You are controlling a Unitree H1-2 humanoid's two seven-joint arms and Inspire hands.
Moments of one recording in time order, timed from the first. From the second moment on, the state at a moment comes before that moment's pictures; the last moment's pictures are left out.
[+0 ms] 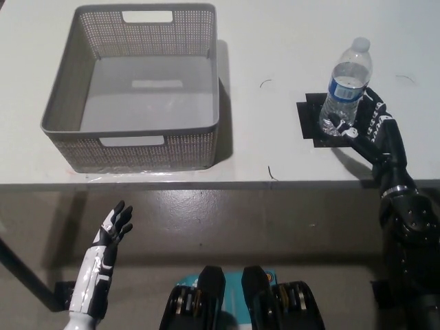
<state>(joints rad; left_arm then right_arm) 0.07 0.08 0.01 -0.06 0.07 -0.33 -0.03 -0.60 -0.11 -0.13 0.59 0.04 -0.12 -0.02</state>
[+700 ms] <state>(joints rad) 0.09 0.08 0.01 -0.05 0.05 -0.34 -0.06 -0.89 -0.15 -0.10 1.09 0.03 -0.12 -0.03</state>
